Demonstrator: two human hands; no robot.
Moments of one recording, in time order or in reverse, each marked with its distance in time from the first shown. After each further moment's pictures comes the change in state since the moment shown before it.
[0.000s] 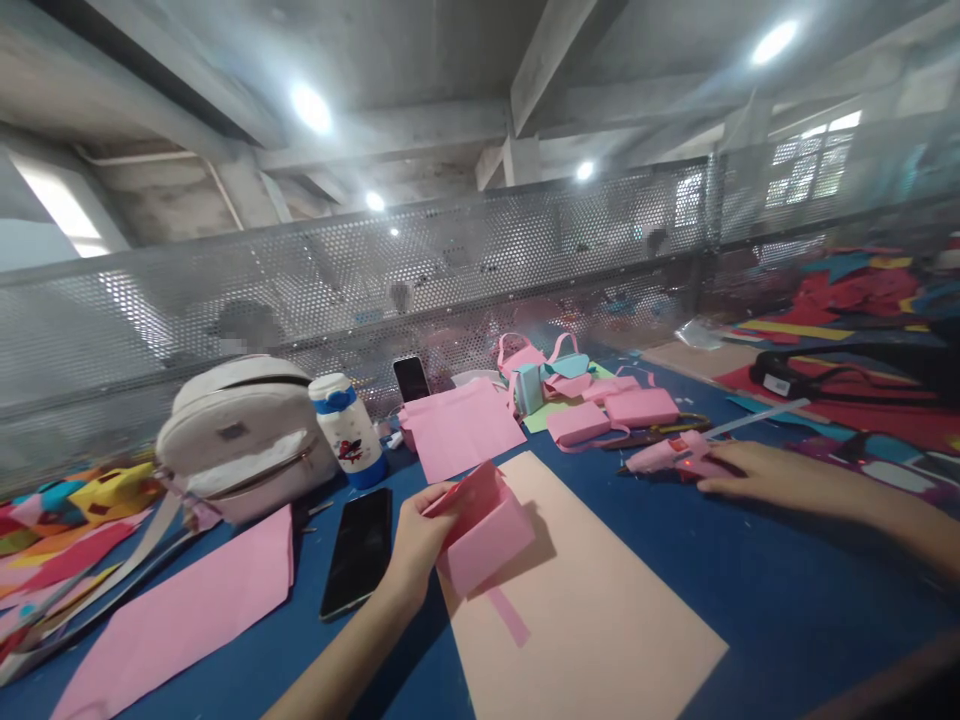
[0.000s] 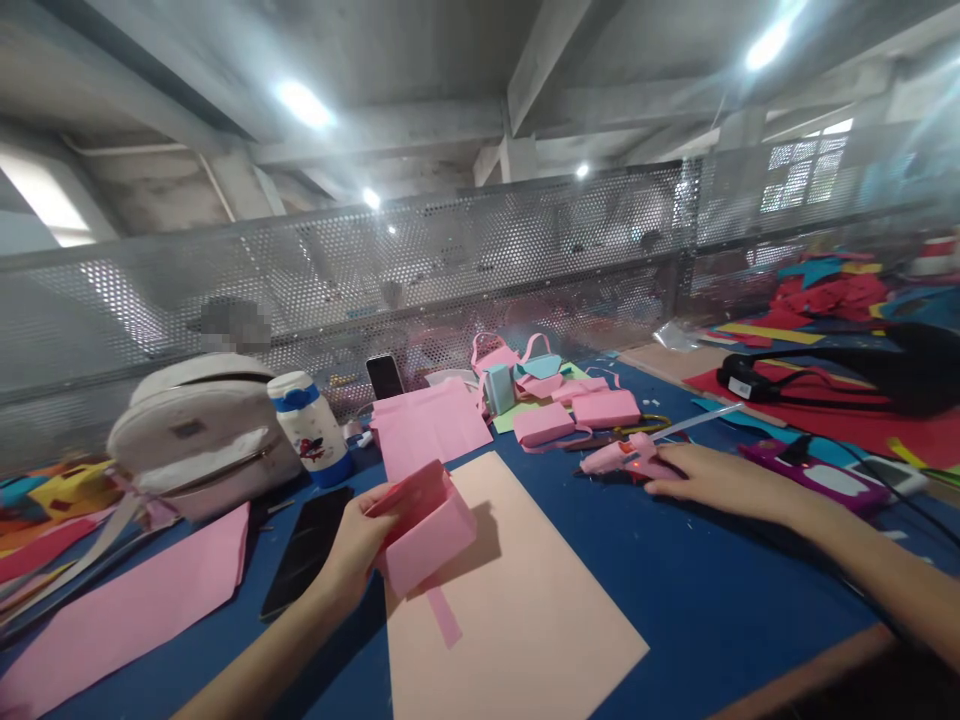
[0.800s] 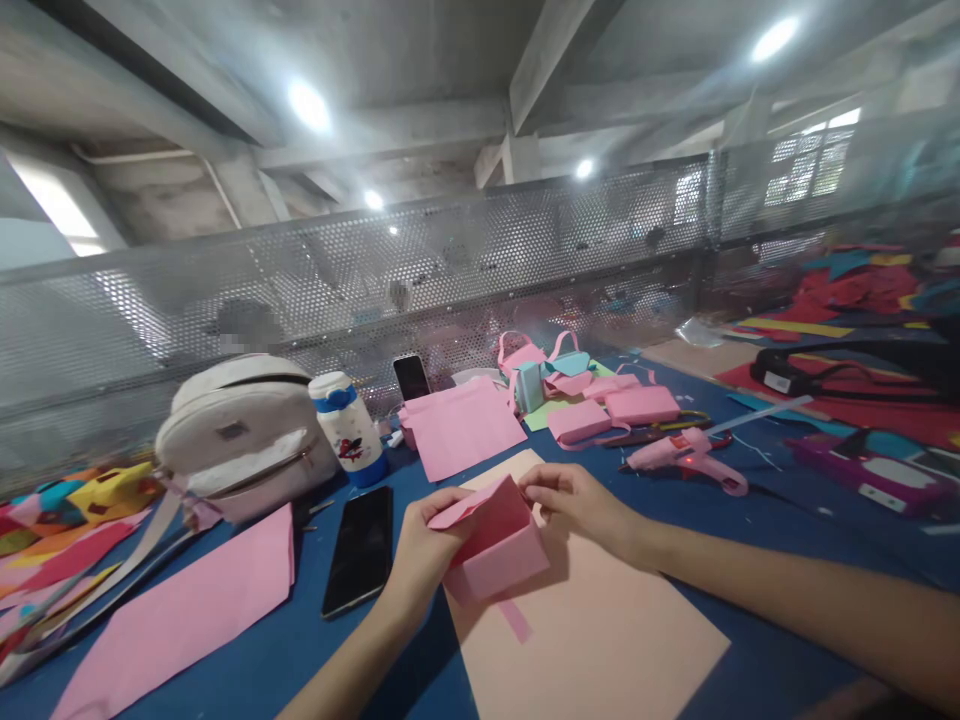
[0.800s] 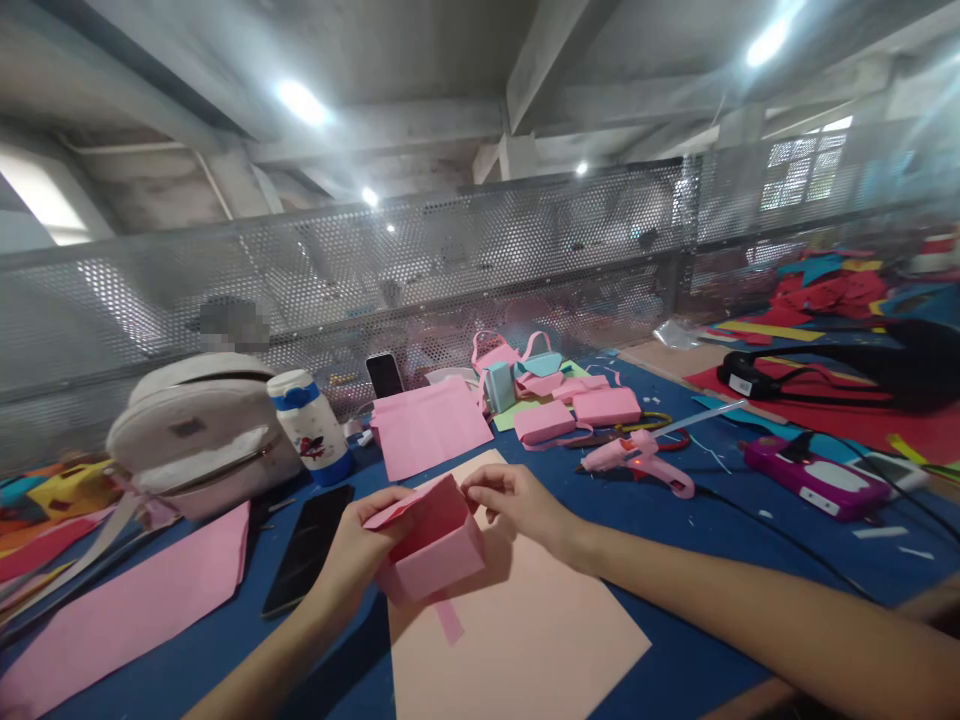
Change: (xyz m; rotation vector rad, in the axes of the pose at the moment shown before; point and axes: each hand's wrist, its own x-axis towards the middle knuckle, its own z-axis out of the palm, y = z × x) left_hand -0.017 0.013 0.004 0.145 -0.089 0.120; right_hand 0.040 -0.170 0.126 1.083 -0.258 -0.051
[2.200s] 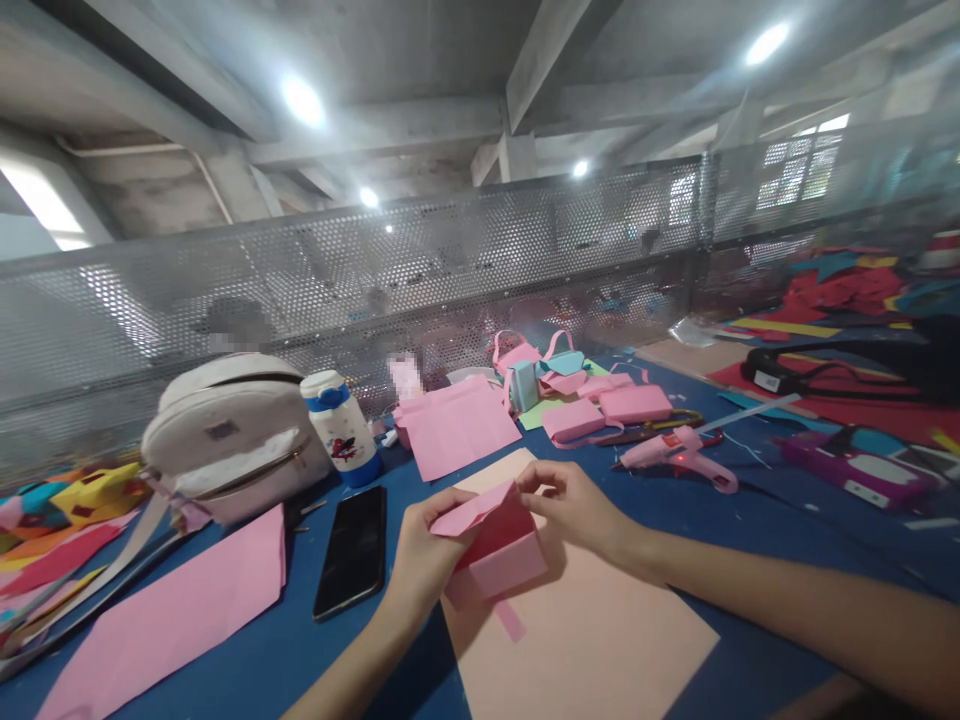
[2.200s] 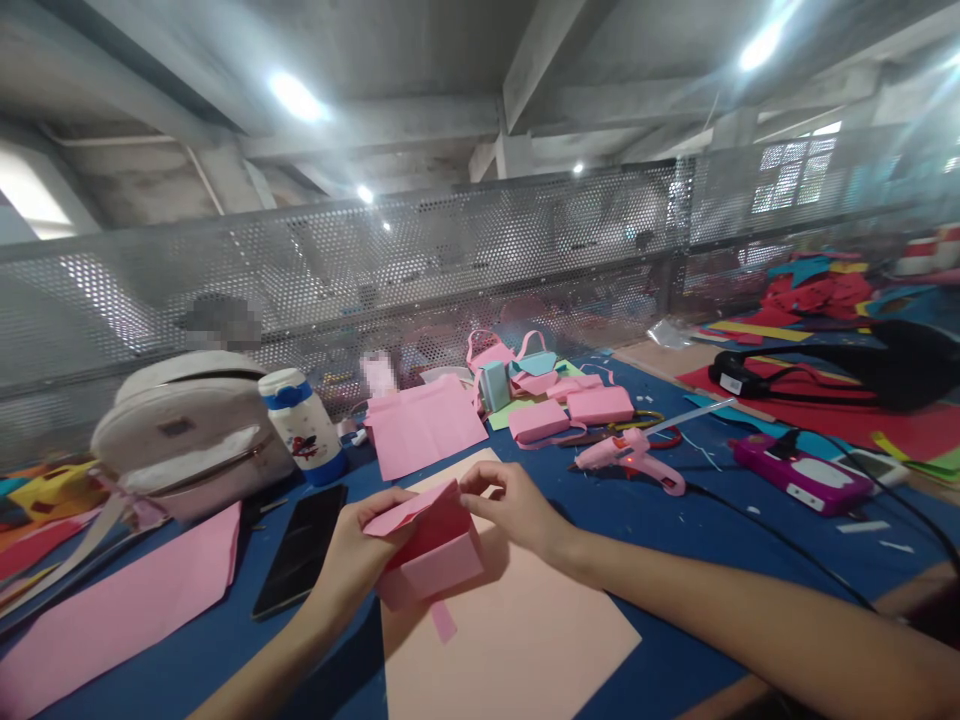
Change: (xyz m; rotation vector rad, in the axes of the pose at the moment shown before) left_hand -0.005 -0.002 0.004 0.125 -0.074 0.159; right_hand -0.002 0.006 0.001 -0.201 0.087 -0.142
